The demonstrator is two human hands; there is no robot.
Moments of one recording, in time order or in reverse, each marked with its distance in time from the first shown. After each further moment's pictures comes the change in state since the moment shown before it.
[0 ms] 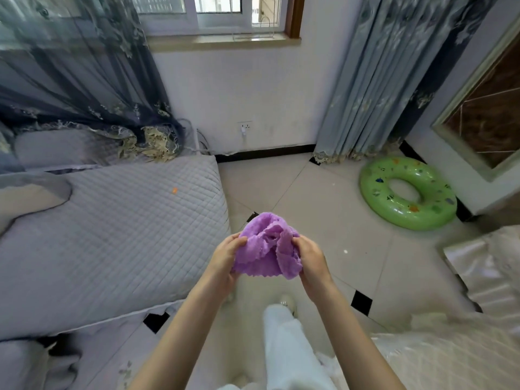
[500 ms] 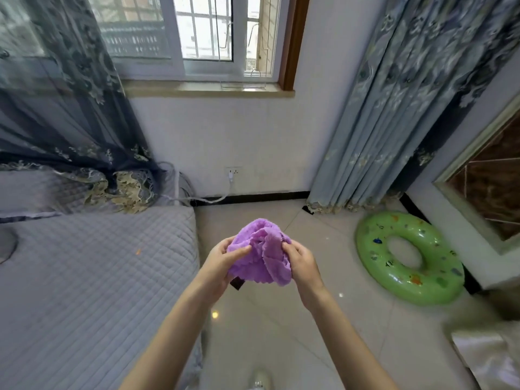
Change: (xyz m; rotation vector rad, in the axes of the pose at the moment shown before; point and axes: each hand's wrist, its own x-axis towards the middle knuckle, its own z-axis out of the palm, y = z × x) left_hand 0.210 0.135 0.139 0.070 -0.234 0.192; right_hand 0.256 -0.155 -0.029 -0.152 -0.063 -0.174
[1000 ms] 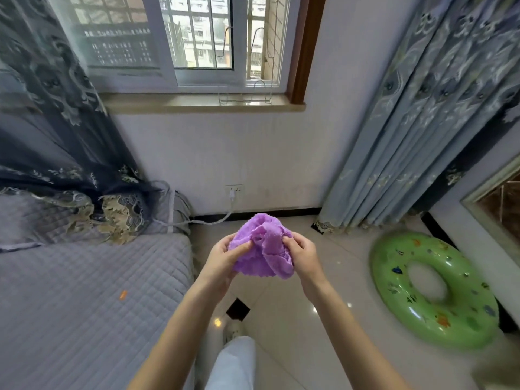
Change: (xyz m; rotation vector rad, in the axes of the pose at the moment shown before) left_hand 0.201 0.063 -0.009 0.014 0.097 0.018; right_hand 0.212 -0.058 0.015 -0.030 -0.038 -0.045
